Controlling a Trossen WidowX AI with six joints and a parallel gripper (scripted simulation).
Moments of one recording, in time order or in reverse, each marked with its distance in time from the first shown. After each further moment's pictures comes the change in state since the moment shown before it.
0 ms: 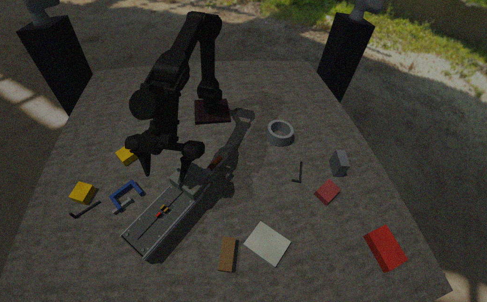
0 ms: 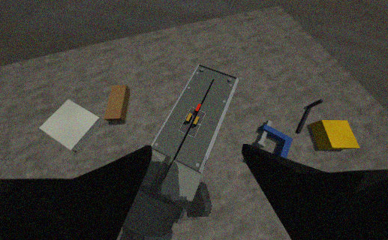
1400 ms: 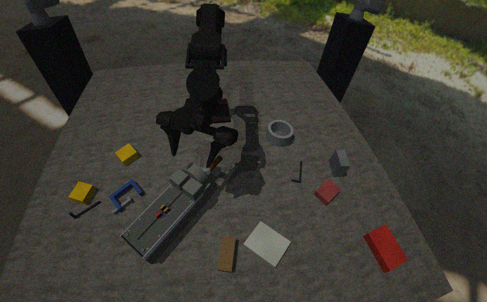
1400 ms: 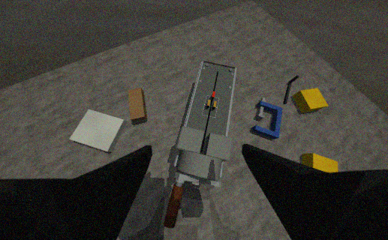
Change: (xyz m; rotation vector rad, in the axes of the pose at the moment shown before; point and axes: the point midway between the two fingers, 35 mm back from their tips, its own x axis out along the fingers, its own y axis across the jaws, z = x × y) arm -0.053 0.069 -0.005 0.156 0.023 -0.133
